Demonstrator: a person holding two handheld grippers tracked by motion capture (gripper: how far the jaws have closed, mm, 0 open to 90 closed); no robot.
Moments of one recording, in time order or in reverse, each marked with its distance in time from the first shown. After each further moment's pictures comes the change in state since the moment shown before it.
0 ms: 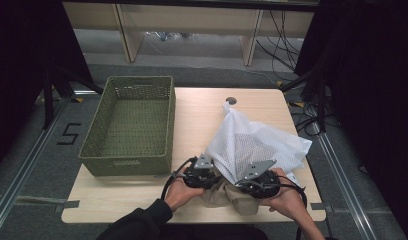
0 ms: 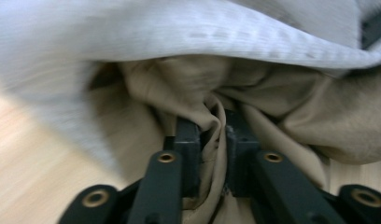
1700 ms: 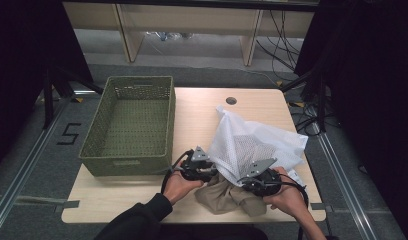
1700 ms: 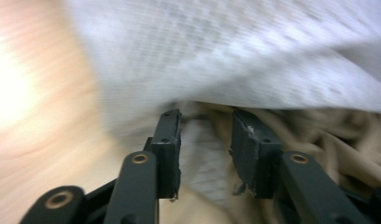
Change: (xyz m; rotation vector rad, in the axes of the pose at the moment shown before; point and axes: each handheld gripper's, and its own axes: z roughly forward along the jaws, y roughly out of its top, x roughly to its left) left arm 0.035 0.011 -0.022 -0.046 0.121 -0.089; right arm -0.011 -0.008 0.006 0.033 -0.030 0.018
